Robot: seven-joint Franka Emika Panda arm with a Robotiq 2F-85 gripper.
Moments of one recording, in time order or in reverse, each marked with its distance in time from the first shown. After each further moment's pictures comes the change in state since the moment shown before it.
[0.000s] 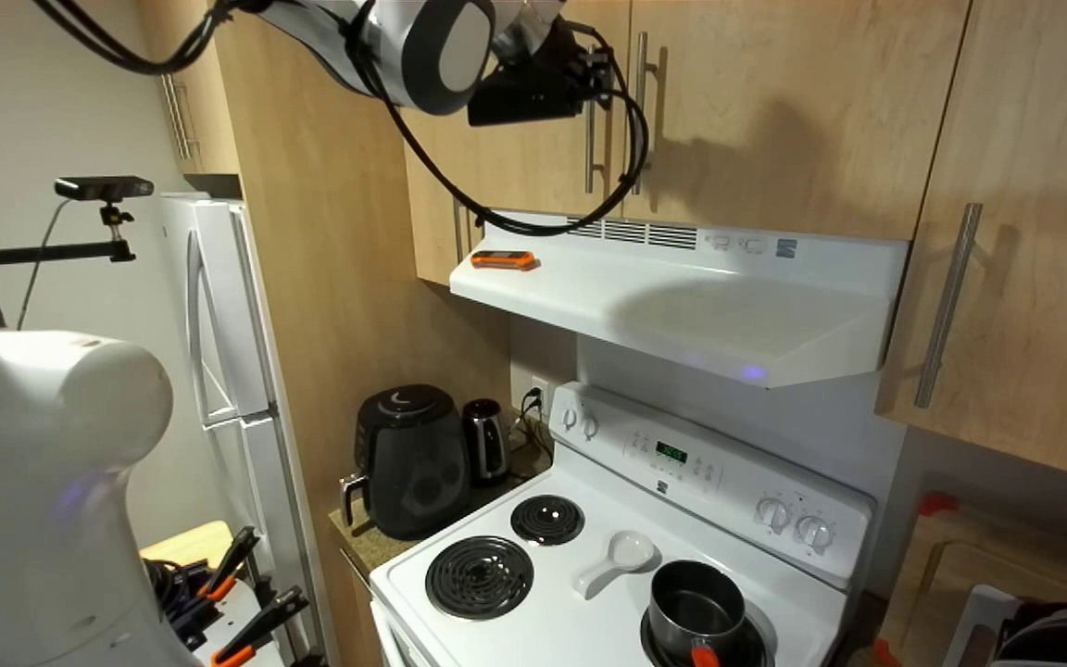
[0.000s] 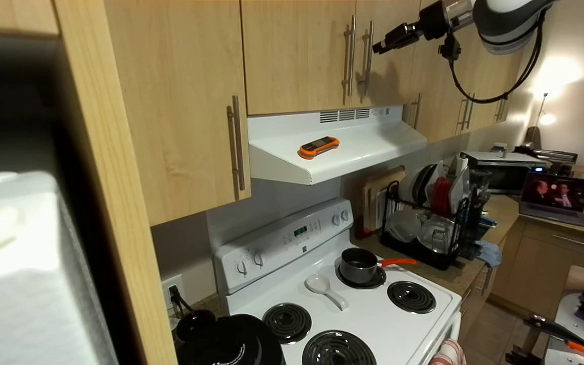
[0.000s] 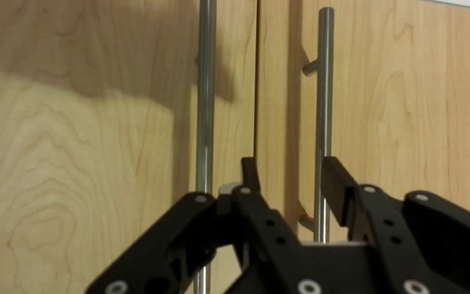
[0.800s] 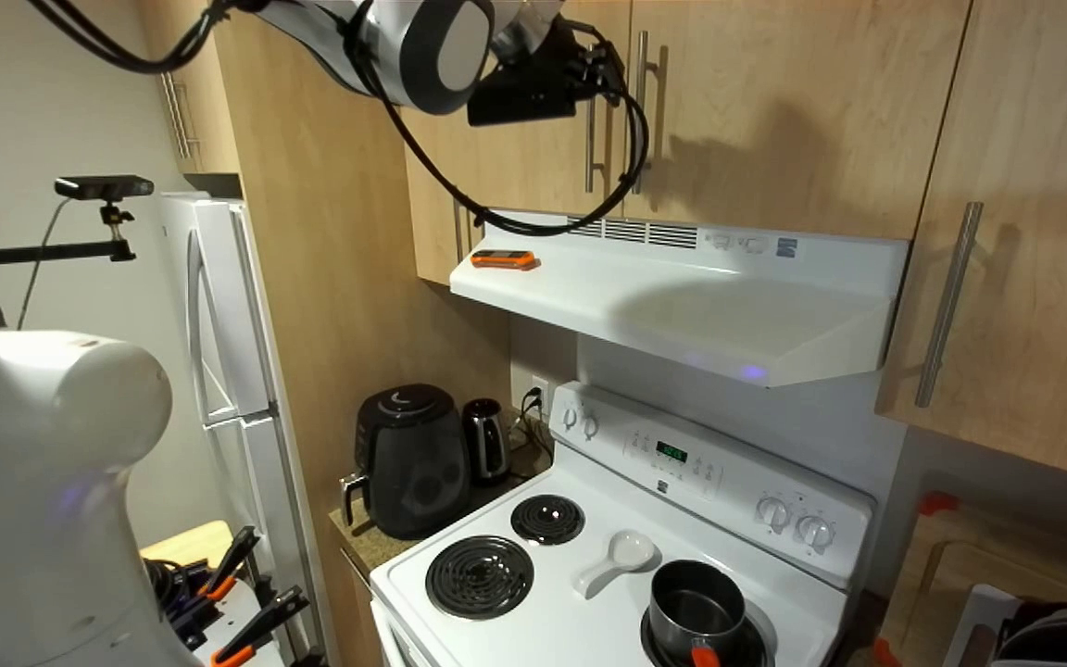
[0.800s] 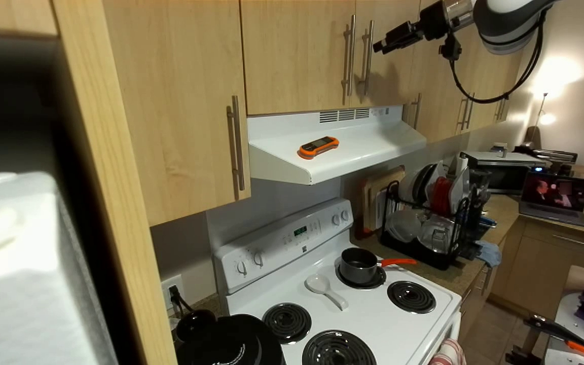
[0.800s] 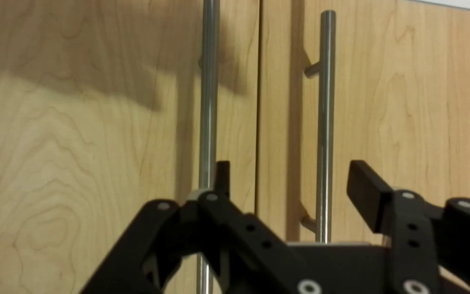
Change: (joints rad) arm -0.004 0.000 0.000 -0.002 0.000 0.000 0.000
